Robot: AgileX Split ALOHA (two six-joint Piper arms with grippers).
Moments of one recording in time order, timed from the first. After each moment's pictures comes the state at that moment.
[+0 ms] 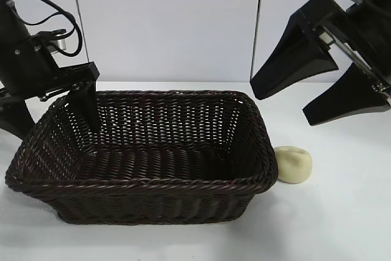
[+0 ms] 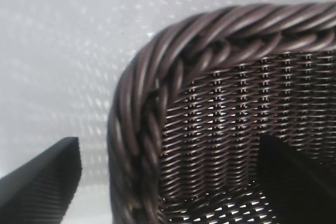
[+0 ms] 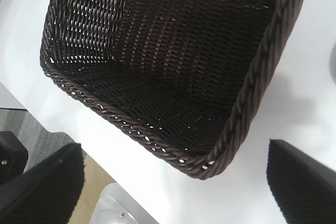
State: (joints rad) left arm -0.20 1.93 -1.31 -0.39 0.95 0.11; right arm 0.18 1.39 -0.82 0.87 0.81 -0.70
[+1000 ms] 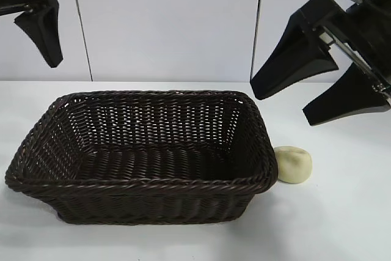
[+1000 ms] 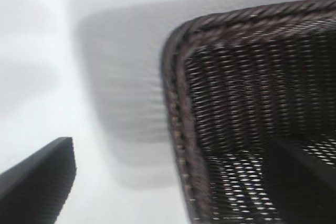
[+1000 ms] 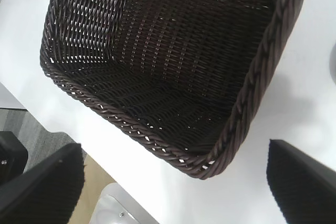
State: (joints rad) left arm -0.03 1.71 -1.40 -0.09 1.15 0.04; right arm 0.18 1.39 -0.82 0.87 0.81 -0.70
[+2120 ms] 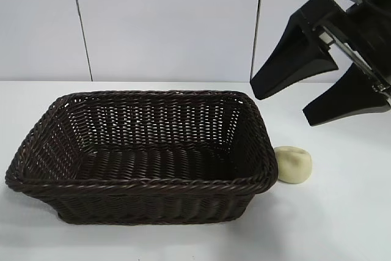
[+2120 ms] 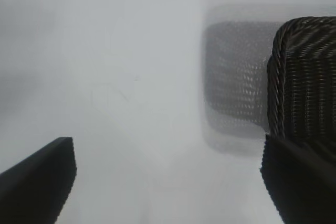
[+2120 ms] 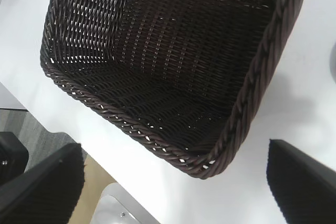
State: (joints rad) left arm 0.01 0.85 -0.91 0.01 1.24 0.03; right arm 0.18 1.39 -0.82 0.87 0.81 -0.69
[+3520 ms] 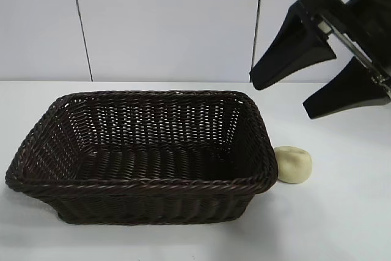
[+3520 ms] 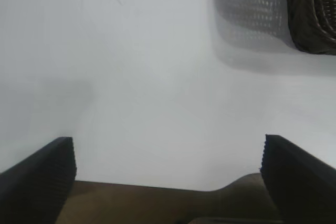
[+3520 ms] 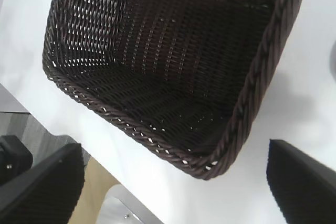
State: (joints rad) left arm 0.01 0.12 -0.48 0.01 1.12 0.01; right arm 0.18 1.39 -1.01 0.55 0.87 -0.36
